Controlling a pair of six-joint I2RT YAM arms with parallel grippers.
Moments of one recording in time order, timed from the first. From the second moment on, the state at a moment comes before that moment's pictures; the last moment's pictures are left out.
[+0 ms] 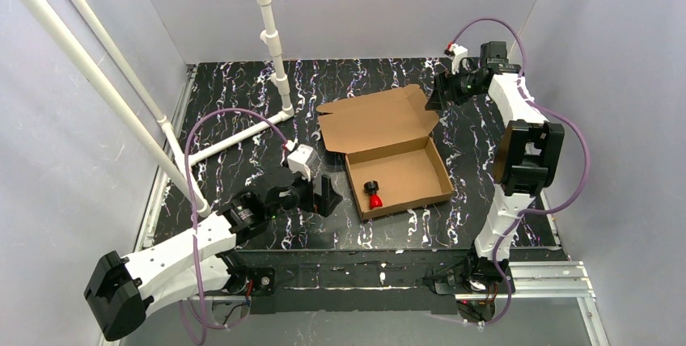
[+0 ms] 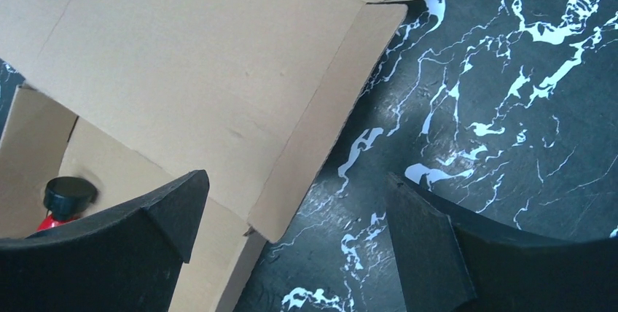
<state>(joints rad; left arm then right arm) -0.85 0.89 0.50 -0.09 -0.03 -0.43 -0.05 1.98 1.71 -0.72 -0.73 -0.43</state>
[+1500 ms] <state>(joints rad) -0.83 0.83 0.52 -0.14 -0.09 -0.77 -0.03 2.18 1.86 -0.59 -0.72 -0.19</state>
